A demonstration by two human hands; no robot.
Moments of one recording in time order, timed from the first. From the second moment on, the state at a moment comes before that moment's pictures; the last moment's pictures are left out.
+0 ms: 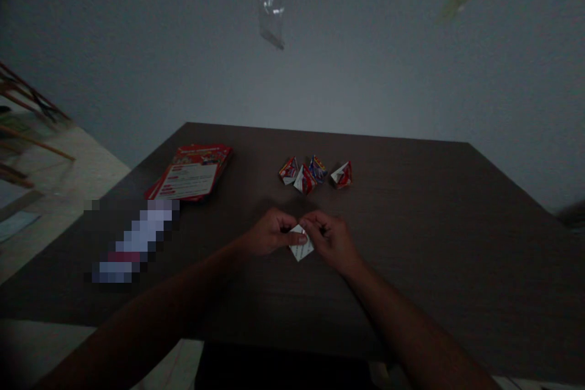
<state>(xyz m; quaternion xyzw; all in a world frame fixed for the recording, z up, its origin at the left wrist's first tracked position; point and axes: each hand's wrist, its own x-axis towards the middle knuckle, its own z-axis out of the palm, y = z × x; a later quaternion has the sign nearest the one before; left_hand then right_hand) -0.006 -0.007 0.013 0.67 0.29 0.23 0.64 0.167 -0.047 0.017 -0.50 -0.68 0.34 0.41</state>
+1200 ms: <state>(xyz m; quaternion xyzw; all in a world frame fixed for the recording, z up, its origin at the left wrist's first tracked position) -0.004 -0.006 0.009 0.63 0.31 0.28 0.66 0.170 -0.040 0.011 -0.48 -0.64 0.42 0.43</state>
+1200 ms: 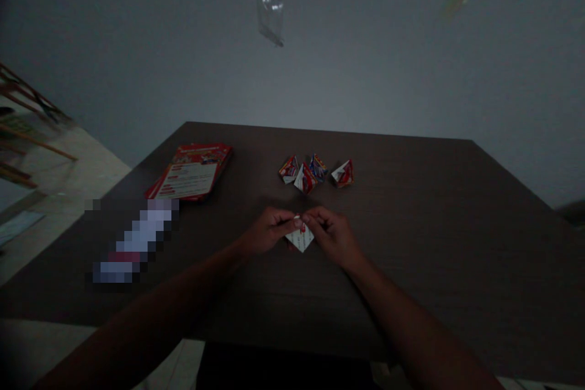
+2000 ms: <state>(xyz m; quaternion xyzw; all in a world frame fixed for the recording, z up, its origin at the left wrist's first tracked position) -0.002 -0.012 0.018 0.68 0.39 0.35 0.51 0.162 -0.040 0.016 -0.45 -0.57 0.54 0.43</state>
